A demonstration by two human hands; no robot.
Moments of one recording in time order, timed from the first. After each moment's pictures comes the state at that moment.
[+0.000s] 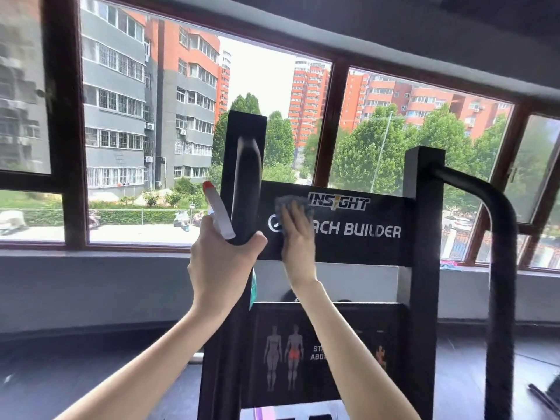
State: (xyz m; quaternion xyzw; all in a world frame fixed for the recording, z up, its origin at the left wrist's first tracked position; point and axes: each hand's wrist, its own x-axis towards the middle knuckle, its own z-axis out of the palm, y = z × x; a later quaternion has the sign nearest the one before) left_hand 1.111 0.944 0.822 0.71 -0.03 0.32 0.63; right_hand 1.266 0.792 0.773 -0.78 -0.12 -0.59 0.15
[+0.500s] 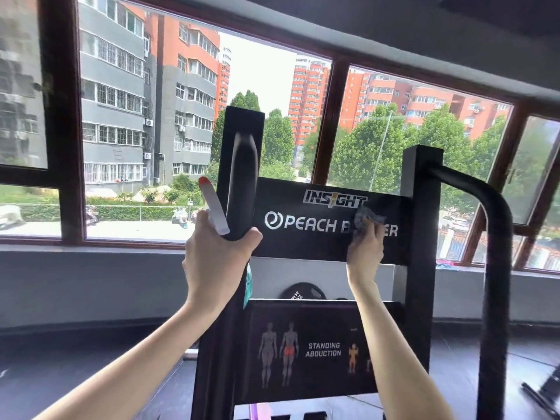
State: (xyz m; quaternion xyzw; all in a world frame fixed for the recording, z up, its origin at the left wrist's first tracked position) left_hand 1.113 0.943 0.822 0.70 -0.04 0.32 0.64; right_hand 1.246 0.671 0.778 -0.76 0.11 -0.57 0.29
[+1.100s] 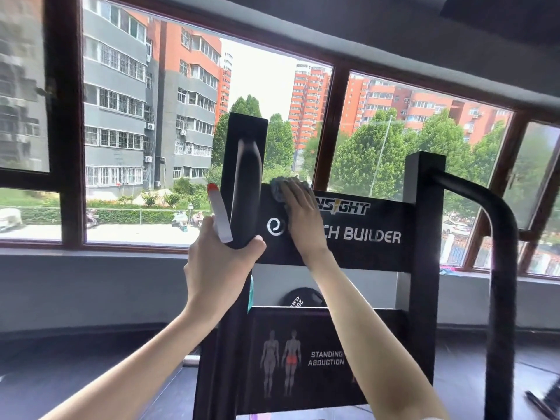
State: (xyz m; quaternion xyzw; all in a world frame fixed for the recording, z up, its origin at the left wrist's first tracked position) left_hand 1.116 0.948 0.823 0.72 -0.05 0.30 0.63; right_hand 1.271 0.778 0.835 -0.80 -0.18 -0.57 0.09
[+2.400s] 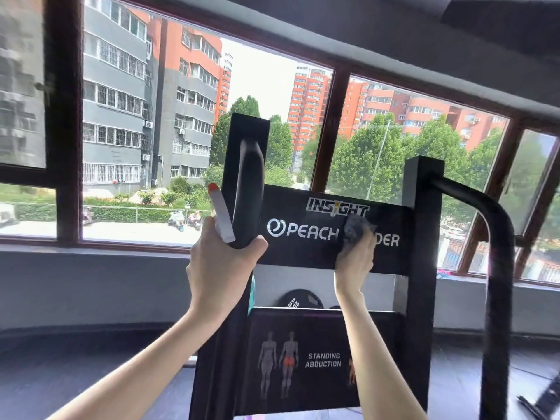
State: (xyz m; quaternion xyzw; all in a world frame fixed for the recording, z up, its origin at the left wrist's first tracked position) left_hand 1.118 0.947 0.819 0.71 -0.07 0.31 0.63; right_hand 1.233 0.709 0.785 -0.73 0.14 -0.58 0.34
